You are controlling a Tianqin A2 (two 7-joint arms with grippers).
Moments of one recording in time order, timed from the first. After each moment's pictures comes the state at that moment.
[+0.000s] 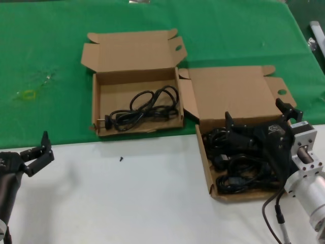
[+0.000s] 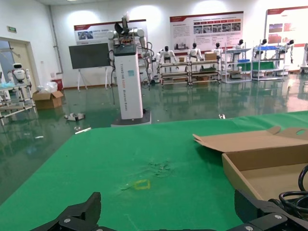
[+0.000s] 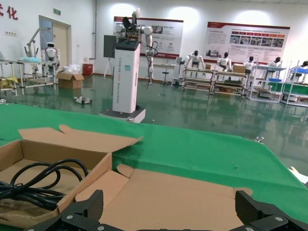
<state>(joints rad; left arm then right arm) 0.00 -0.30 1.60 -1.60 -1.80 0.00 0.00 0.03 0.30 -1.61 1.58 1.79 -0.03 -0.02</state>
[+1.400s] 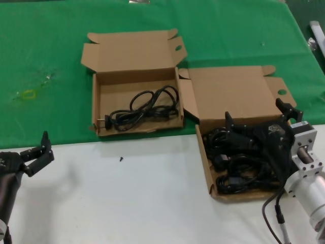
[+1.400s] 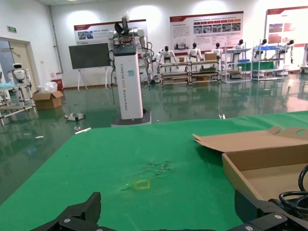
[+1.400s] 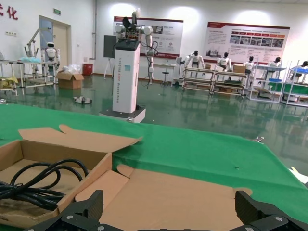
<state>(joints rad) 0.00 -0.30 1.60 -1.60 -1.80 0.00 0.00 0.03 0.30 -1.61 1.58 1.79 -0.03 -0.02</state>
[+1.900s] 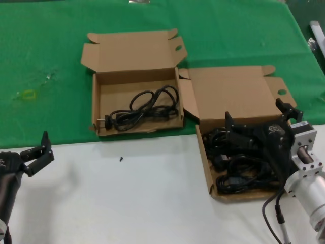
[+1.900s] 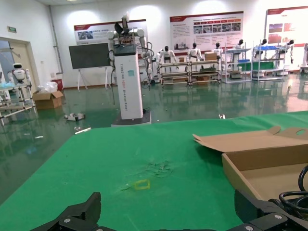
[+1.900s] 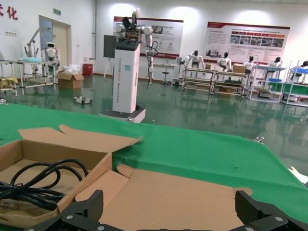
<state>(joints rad) 0.00 -0.30 1.60 -1.60 -1.80 0.00 0.00 0.03 0.30 -1.61 1.58 1.79 -0.03 -0.02</state>
